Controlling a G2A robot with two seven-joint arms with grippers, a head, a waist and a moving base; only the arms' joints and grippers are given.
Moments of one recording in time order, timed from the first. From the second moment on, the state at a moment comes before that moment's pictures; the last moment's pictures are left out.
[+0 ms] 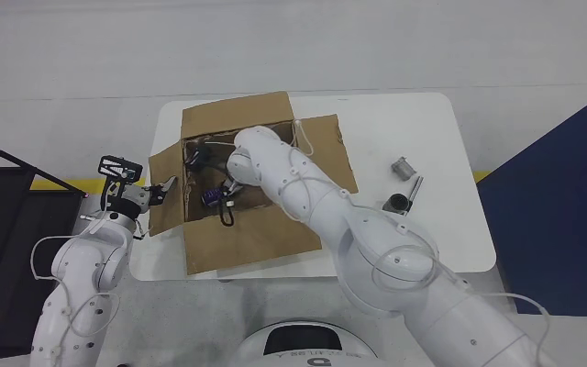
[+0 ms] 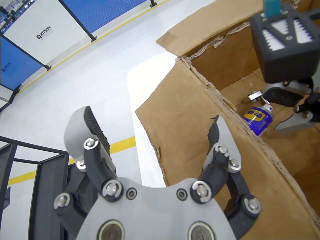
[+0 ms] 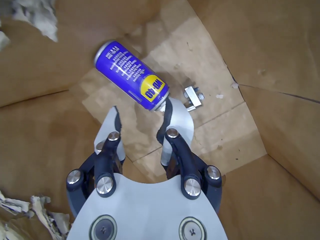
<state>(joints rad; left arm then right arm) 1.73 -1.11 -1.72 -1.83 1.41 -0.22 -0.22 -0.33 -2.01 0.21 -0.28 -0.58 -0.37 0.83</state>
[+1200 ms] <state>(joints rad) 1.73 -1.10 -1.73 -2.01 1.38 -0.32 -0.32 -0.40 -1.83 0.29 -0.61 -0.78 -0.15 0.24</state>
